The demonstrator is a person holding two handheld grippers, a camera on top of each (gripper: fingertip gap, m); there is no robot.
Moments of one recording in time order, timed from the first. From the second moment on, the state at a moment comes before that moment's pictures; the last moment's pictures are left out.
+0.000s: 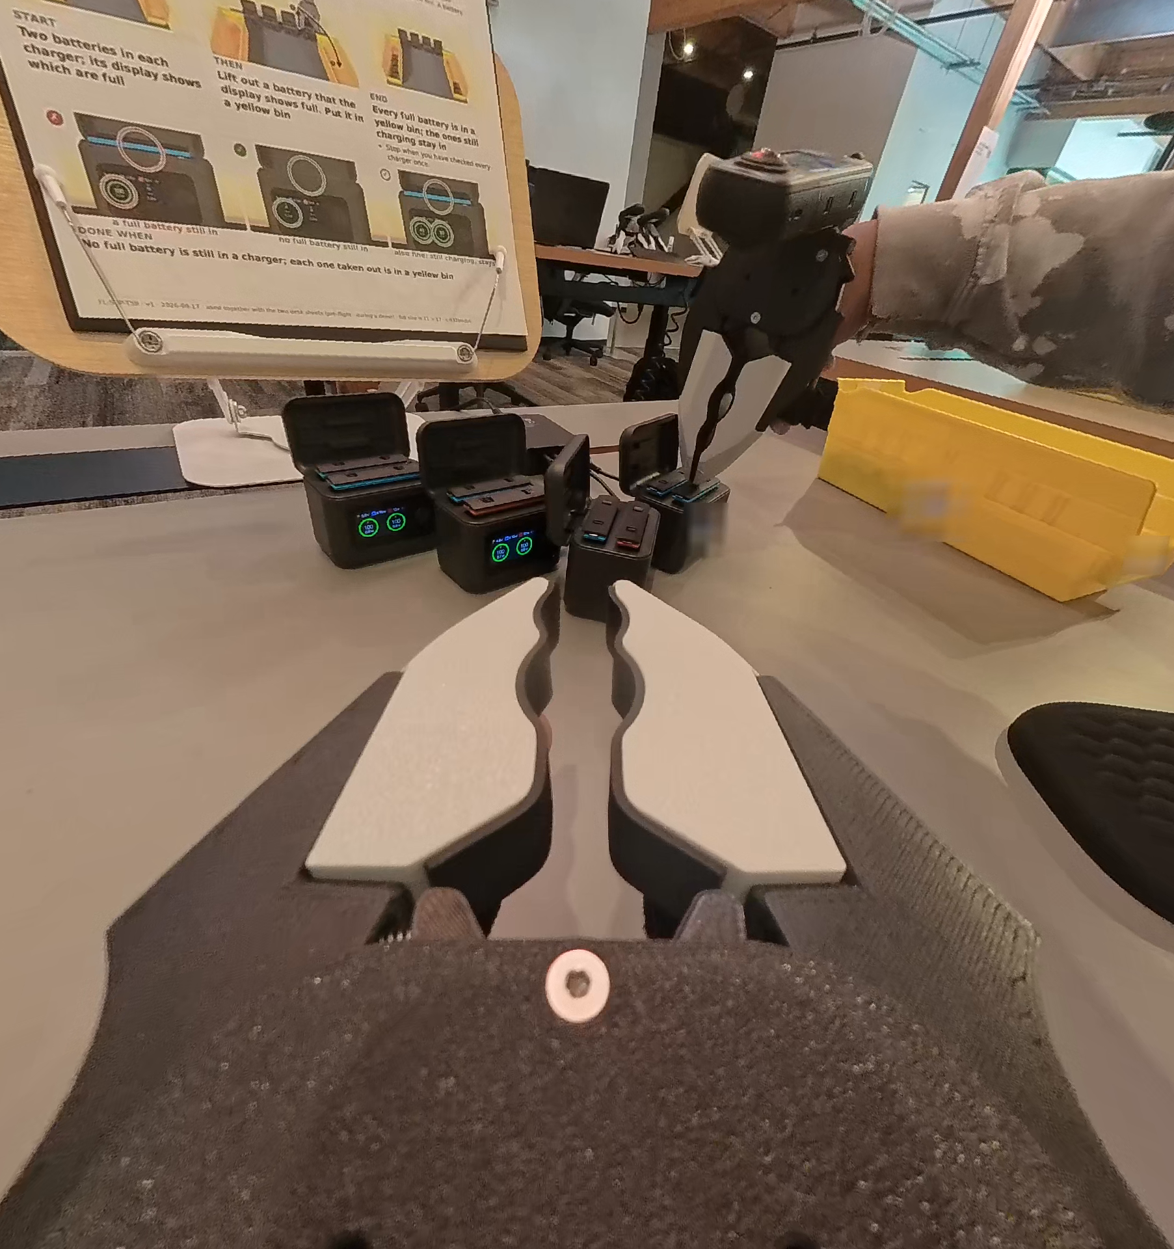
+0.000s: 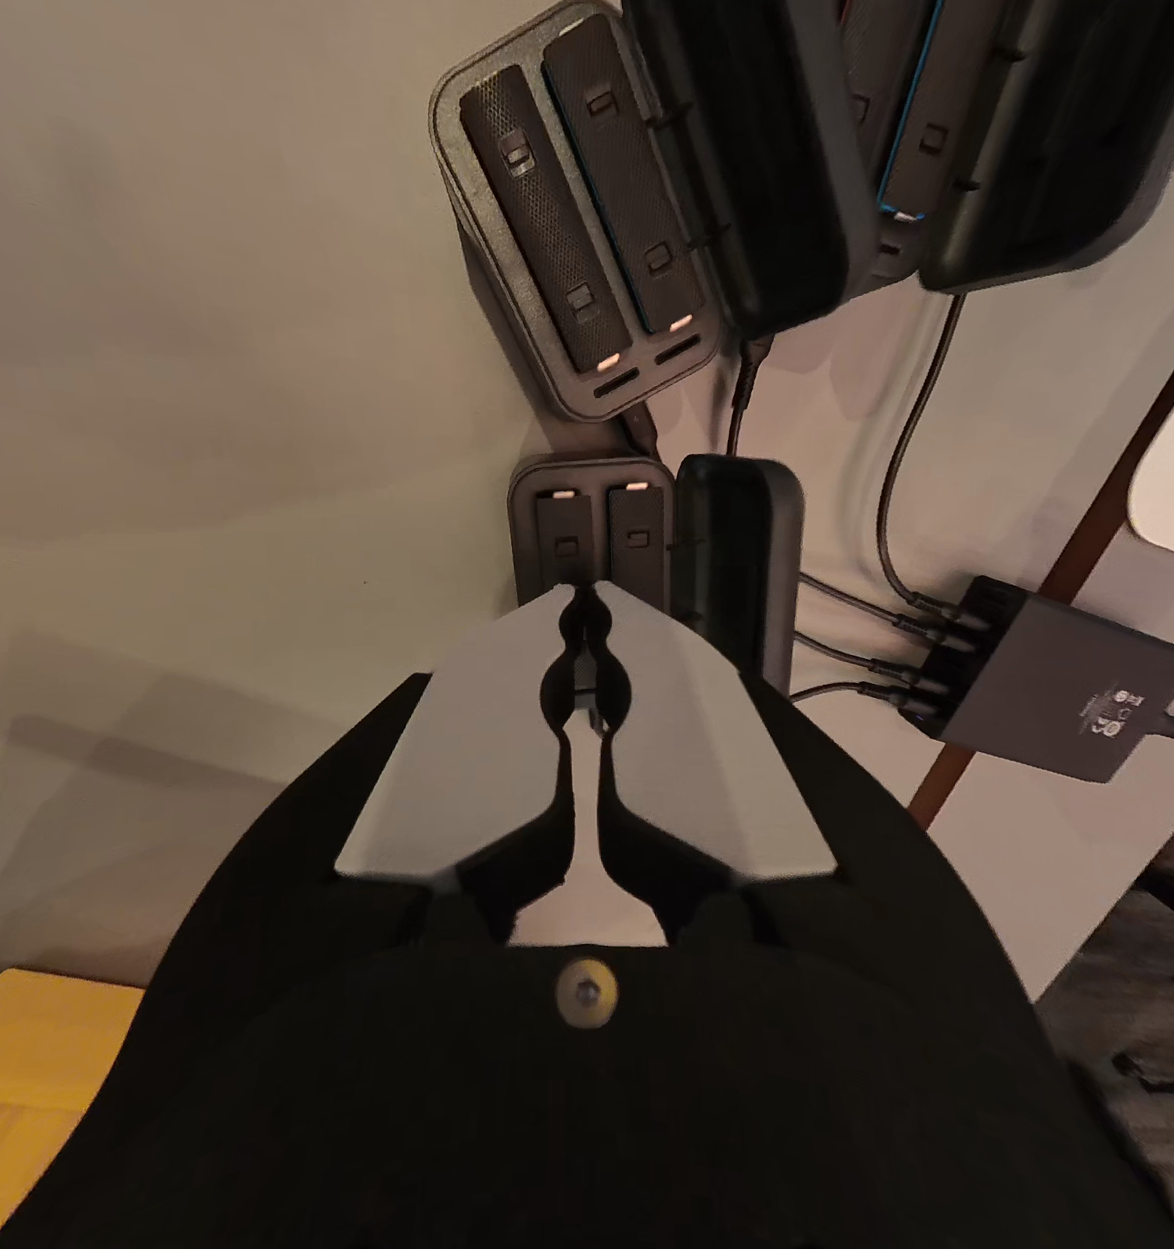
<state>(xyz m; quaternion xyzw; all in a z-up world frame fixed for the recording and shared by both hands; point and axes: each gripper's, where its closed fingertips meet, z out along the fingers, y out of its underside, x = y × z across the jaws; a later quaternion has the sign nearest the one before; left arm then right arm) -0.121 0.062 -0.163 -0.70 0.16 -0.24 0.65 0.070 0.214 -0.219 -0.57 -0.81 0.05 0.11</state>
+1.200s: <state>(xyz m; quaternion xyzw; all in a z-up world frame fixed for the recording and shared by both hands) -0.116 0.053 -0.156 -0.68 0.18 -0.23 0.67 0.102 0.204 -0.196 -0.80 -0.32 0.11 0.49</state>
